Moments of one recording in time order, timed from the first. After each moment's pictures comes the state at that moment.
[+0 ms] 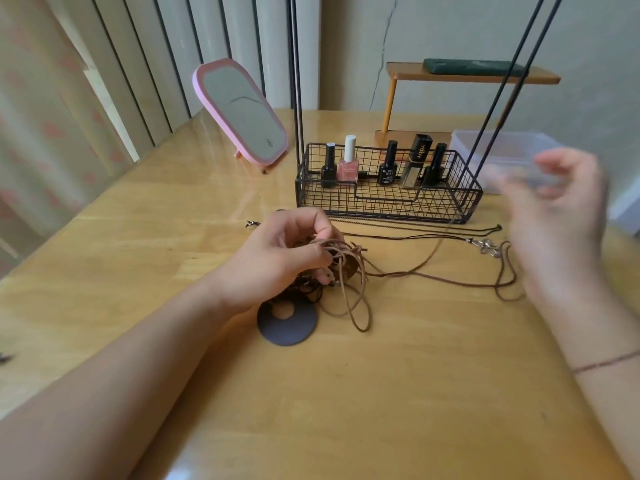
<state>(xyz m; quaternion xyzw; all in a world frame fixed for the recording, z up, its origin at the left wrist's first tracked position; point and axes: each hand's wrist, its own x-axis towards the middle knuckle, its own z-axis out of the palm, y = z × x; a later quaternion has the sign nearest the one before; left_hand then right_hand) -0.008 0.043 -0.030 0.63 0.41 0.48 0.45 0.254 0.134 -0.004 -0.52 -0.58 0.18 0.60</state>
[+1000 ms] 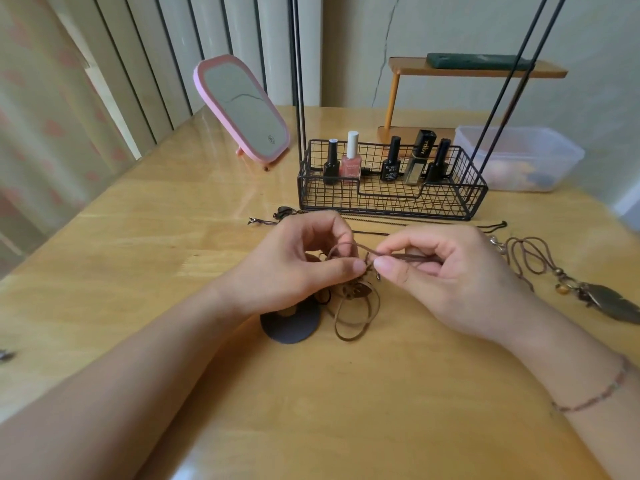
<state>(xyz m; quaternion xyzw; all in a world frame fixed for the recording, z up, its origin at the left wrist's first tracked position) 0.002 0.039 -0.031 0.69 0.42 0.45 0.38 0.214 0.079 -0.015 -0.28 -0.83 0.35 0.33</state>
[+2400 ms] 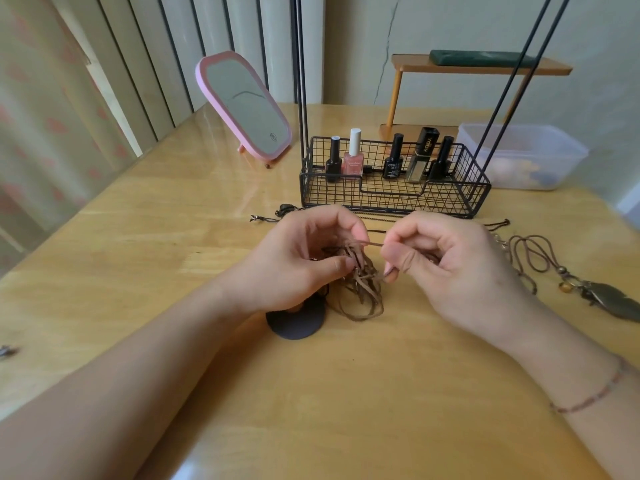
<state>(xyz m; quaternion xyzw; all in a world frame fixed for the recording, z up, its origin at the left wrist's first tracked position) 0.004 0.039 -0.032 0.69 0.40 0.46 0.40 0.208 0.076 -0.014 -0.29 -0.83 0.31 0.36</state>
